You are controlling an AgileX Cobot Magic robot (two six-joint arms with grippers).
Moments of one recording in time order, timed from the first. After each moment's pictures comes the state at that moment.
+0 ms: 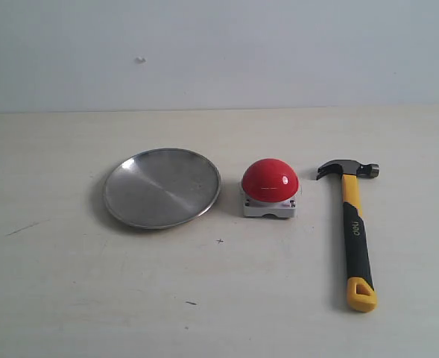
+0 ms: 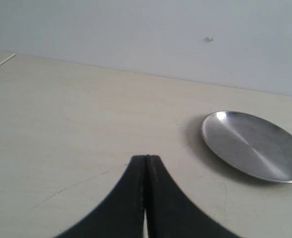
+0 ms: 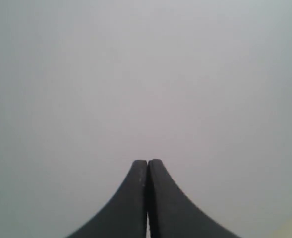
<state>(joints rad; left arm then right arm) 0.04 0.01 -0.03 -0.22 0.32 0.08 -0.18 0.01 0.00 0.22 -0.33 0.42</state>
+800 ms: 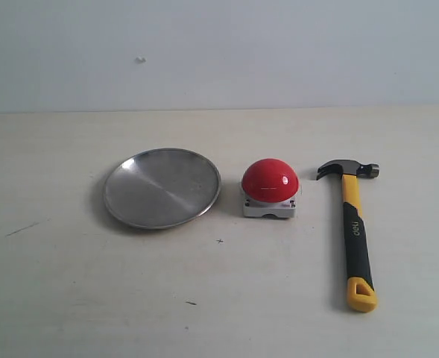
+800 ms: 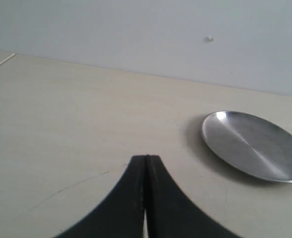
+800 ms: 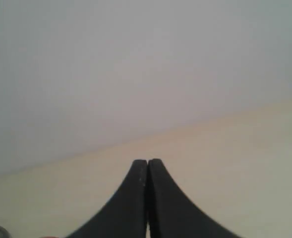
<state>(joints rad) 0.04 0.01 -0.03 -0.22 0.32 0.08 -0.18 0.94 -0.59 -0.43 -0.02 0.71</state>
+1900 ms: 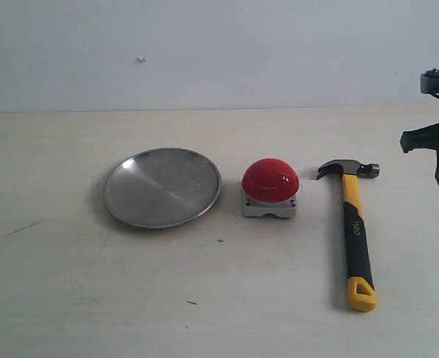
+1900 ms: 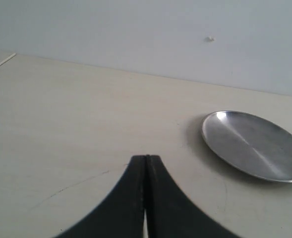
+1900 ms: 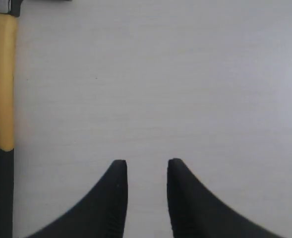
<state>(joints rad) 0.04 0.01 -0.03 -0.22 0.32 0.08 -0.18 1.86 -1.30 -0.09 0.96 0.09</state>
